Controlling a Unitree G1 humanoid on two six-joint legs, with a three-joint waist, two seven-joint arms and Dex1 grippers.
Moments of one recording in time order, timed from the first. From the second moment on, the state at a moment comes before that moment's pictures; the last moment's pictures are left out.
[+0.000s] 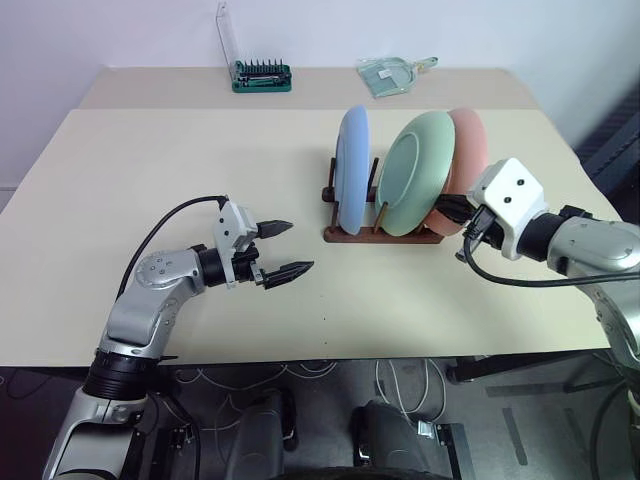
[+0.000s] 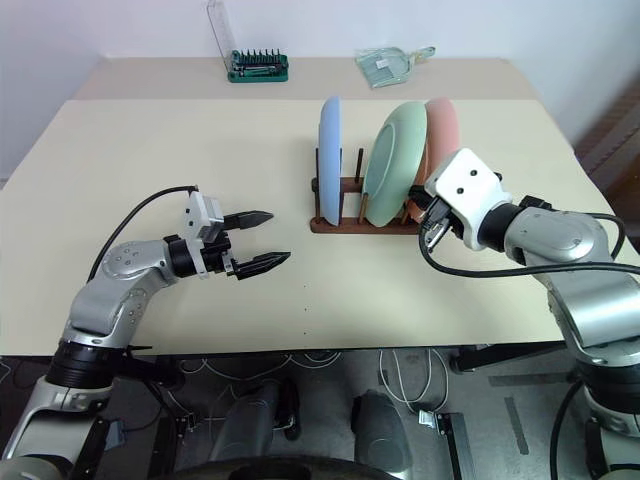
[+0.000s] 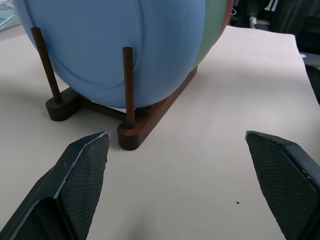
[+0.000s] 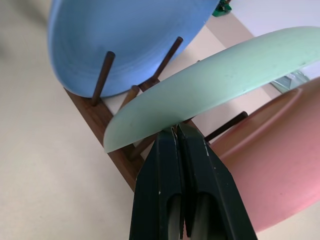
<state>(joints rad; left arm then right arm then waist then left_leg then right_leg) -0.36 0.53 -0.06 -0.11 -0.42 0.34 -0.95 -0.35 -0.93 -0.08 -0.51 0.35 0.66 0.64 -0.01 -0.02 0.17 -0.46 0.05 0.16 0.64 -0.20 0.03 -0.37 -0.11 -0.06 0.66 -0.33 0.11</state>
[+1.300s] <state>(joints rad) -0.28 0.66 0.13 0.18 -0.33 0.19 -0.90 0.10 -0.76 -0.45 -0.34 0.45 0.49 0.81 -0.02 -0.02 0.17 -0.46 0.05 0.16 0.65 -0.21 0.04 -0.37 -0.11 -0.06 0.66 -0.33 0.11</state>
